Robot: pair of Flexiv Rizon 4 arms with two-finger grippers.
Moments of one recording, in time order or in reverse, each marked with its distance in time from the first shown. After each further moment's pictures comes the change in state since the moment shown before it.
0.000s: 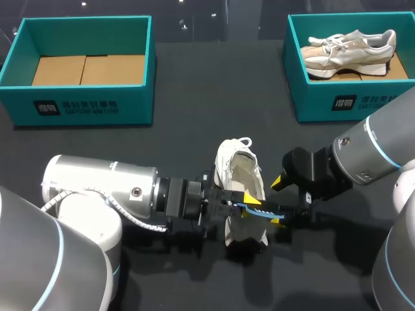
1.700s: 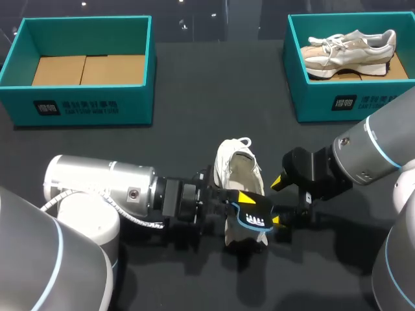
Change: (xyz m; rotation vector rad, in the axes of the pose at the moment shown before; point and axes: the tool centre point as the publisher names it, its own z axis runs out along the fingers) left arm -0.002 0.023 -0.006 0.015 -0.003 0.124; right arm 0.000 0.000 0.000 0.000 0.000 0.000
